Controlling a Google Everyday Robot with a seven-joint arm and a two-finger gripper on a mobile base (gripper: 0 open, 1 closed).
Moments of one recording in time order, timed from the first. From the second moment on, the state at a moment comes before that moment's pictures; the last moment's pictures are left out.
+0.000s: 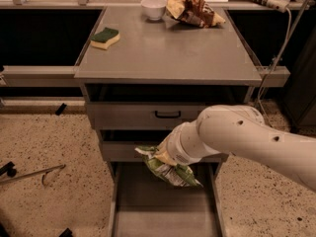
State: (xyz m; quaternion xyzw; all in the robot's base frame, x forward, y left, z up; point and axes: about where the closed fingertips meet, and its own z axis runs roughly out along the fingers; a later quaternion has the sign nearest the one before) arm 0.480 -0.014 0.713 -0.56 0.77 0.11 0.29
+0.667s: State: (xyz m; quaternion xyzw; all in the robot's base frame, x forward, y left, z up) arm 0.487 -0.005 0.697 -0.55 0.76 0.12 0.32
